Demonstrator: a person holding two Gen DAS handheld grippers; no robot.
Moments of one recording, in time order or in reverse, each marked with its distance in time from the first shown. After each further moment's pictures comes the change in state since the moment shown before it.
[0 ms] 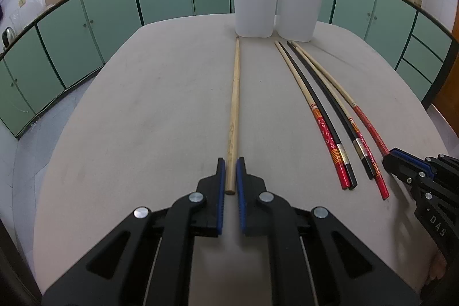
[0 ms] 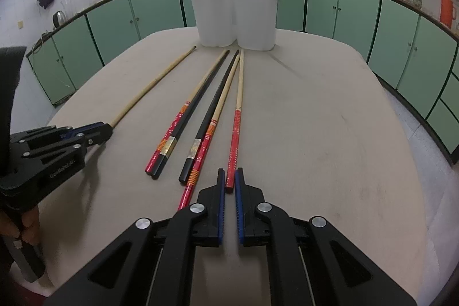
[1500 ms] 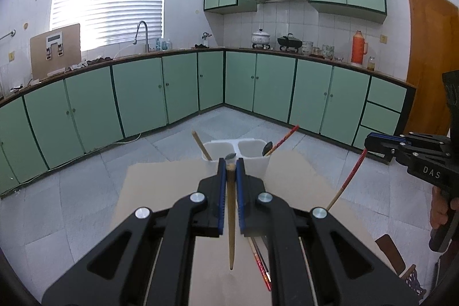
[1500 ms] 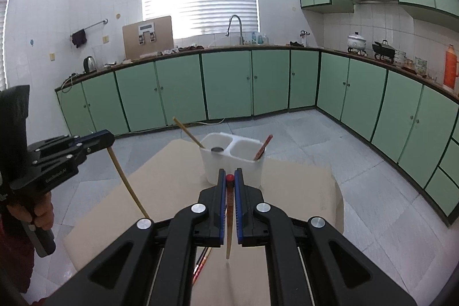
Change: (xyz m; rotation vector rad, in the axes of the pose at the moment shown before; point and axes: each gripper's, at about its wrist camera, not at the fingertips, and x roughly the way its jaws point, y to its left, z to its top) left arm -0.165 -0.001 0.132 0.078 -0.446 -0.163; right arm -0.157 -0.033 0.159 -0.106 -0.331 0.082
